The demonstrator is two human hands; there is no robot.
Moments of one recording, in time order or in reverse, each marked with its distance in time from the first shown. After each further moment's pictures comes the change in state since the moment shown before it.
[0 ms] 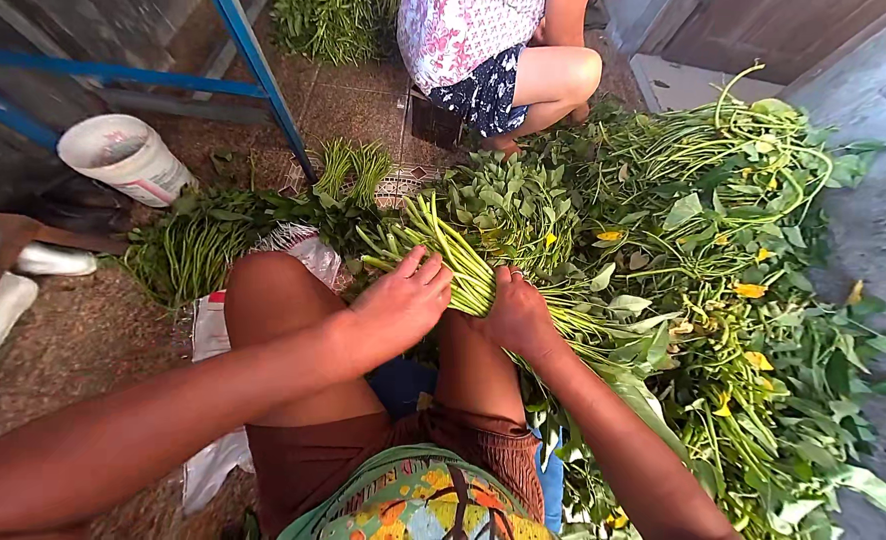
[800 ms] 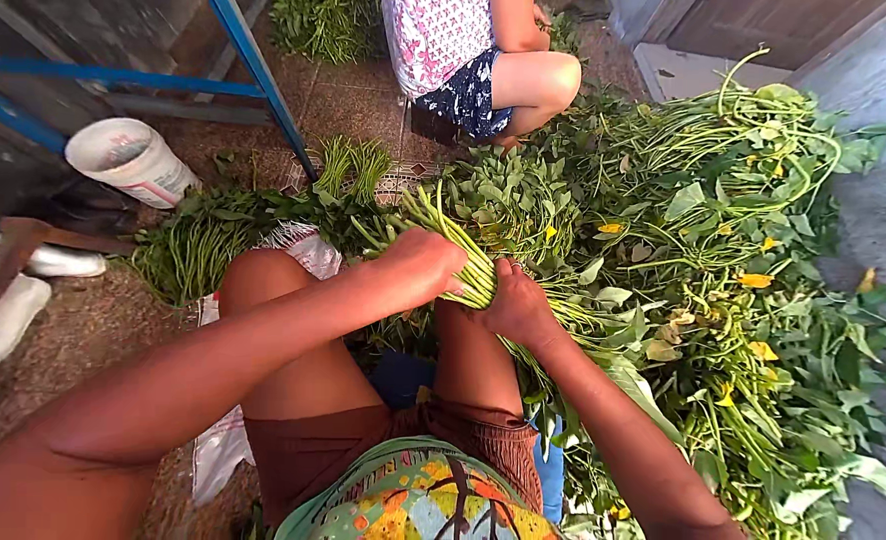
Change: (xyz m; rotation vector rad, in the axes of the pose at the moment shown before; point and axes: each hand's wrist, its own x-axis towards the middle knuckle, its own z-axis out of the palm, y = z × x) left_hand 0.060 -0.015 -0.033 -0.369 -0.408 -0.241; right_hand 0.005 0.018 0.005 0.097 0.040 -0.077
